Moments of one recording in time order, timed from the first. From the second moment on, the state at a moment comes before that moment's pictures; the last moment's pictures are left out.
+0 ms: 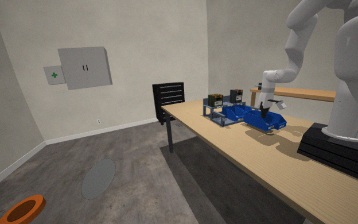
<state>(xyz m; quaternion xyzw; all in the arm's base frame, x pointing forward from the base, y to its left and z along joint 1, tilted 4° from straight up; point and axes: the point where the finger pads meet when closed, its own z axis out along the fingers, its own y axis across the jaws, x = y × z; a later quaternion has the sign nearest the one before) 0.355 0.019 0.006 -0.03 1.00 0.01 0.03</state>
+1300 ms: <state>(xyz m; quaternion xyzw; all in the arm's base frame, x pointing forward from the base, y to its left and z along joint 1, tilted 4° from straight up) 0.340 0.118 0.015 -0.03 1.00 0.02 0.03</state>
